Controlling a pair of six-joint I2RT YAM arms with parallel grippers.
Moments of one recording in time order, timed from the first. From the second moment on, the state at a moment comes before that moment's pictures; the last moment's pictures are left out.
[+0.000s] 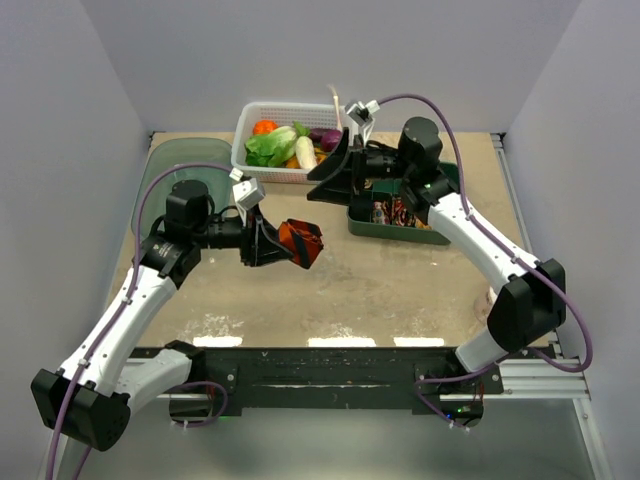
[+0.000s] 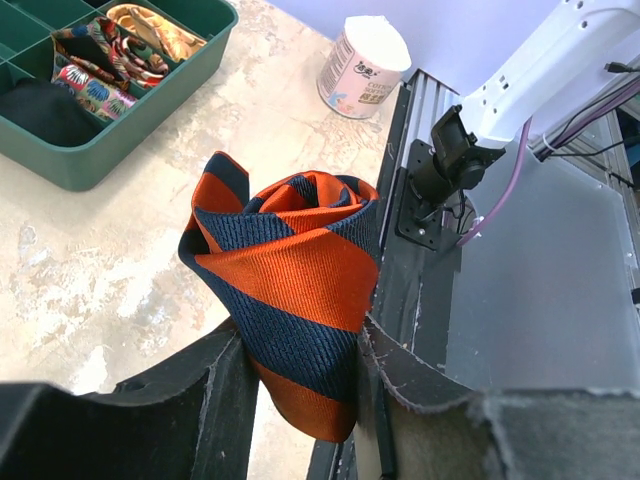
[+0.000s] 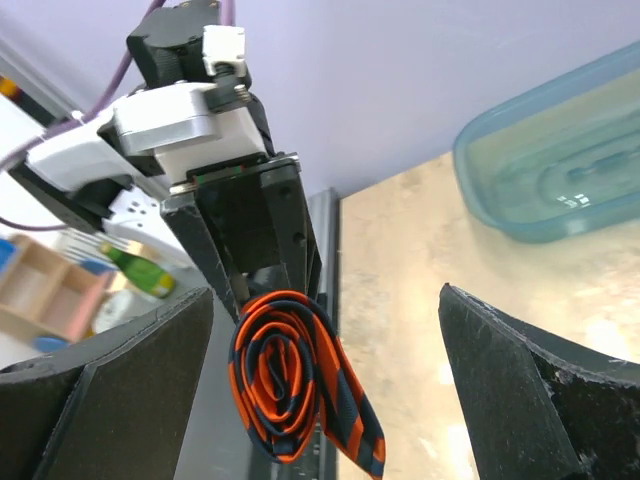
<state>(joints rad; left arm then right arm) -0.34 1.00 0.96 -0.37 0.99 -0.06 0.48 1.58 1.38 0.32 -1.09 0.65</state>
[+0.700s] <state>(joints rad) -0.34 1.01 1.02 -0.38 1.07 -0.04 0.55 1.55 1.37 -0.04 -1.10 0.31</state>
